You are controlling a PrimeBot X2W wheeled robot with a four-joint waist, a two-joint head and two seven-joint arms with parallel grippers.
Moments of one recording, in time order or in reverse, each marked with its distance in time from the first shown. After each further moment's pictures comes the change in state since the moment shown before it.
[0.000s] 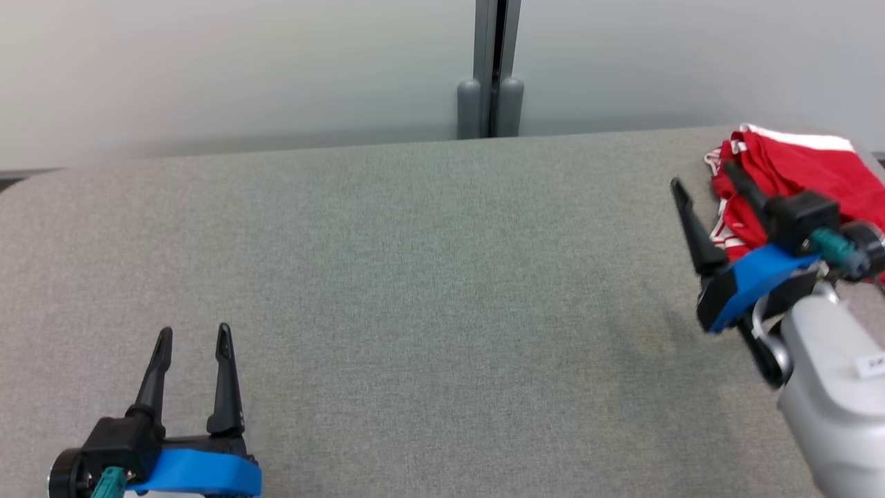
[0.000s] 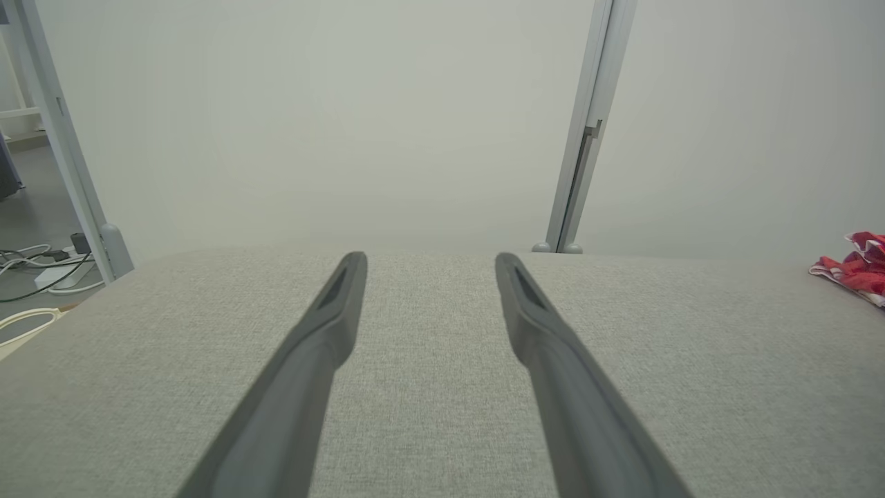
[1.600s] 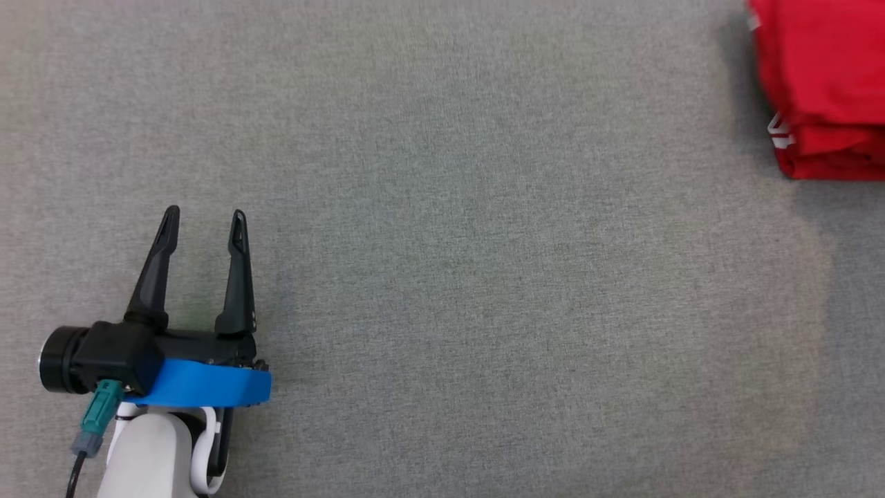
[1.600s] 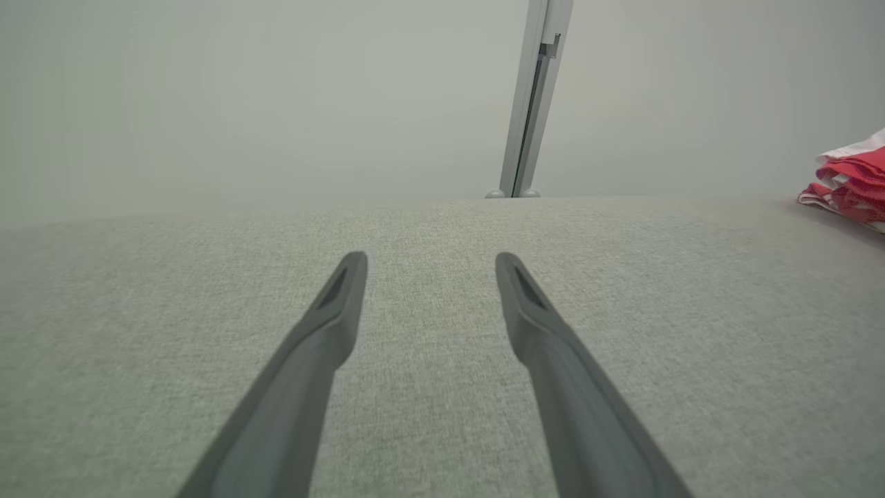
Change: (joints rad) left arm -0.194 0.046 -0.093 -0.061 0.003 -0.001 0.000; right arm -0.382 -0.326 0.167 0.288 0.153 0.000 0.088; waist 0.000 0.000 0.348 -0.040
